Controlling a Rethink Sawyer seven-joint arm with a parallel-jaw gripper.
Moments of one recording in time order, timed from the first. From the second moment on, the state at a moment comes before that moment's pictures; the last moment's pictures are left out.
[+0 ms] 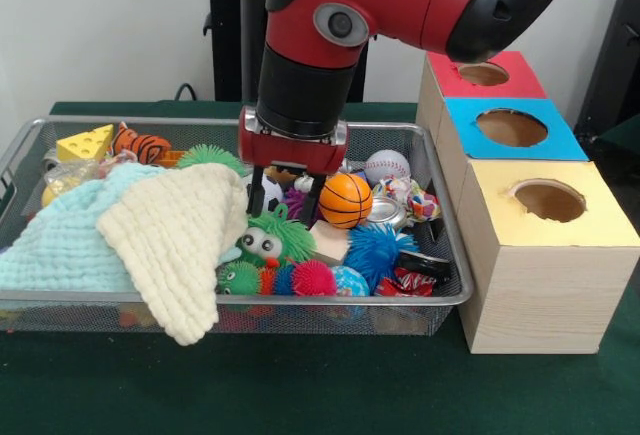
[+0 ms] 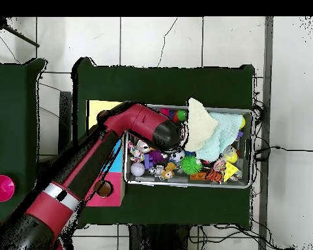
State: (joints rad) arm 0.37 0.34 -1.20 0.90 -1.68 -0.96 4.34
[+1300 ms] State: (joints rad) arm 0.43 0.35 -1.20 0.90 -1.68 -0.99 4.34
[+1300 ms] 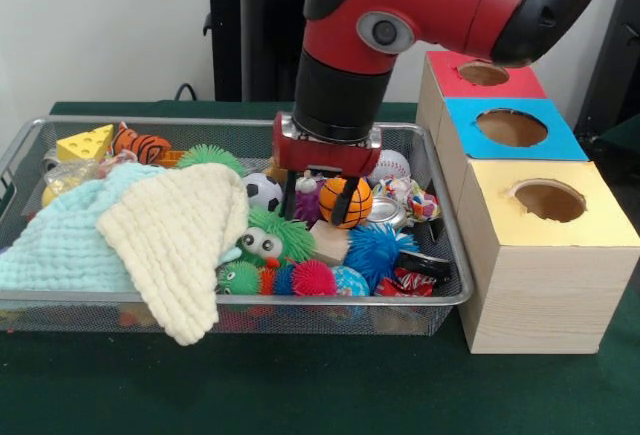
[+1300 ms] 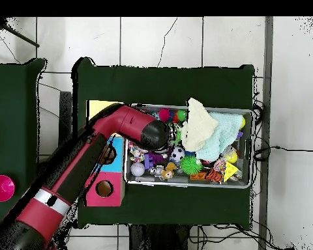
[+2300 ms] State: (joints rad) arm 0.48 0.29 -1.21 0.90 -1.68 -1.09 4.34
